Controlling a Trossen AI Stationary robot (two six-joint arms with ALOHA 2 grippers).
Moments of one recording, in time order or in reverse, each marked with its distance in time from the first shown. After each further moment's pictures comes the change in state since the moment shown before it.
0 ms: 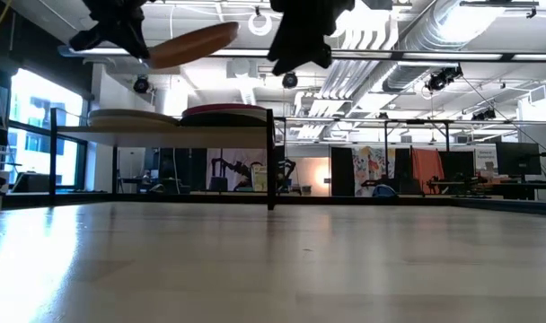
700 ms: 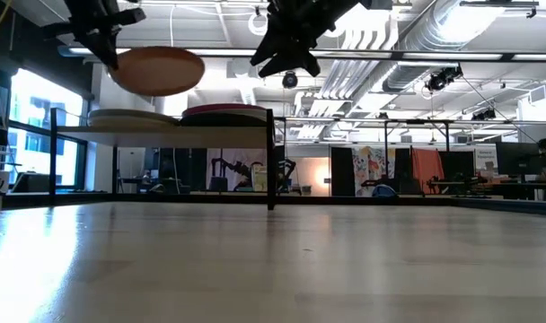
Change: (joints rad) left arm 0.207 0.001 0.063 -0.157 -0.264 0.146; right arm -0.195 0.000 0.000 0.223 0.000 0.038
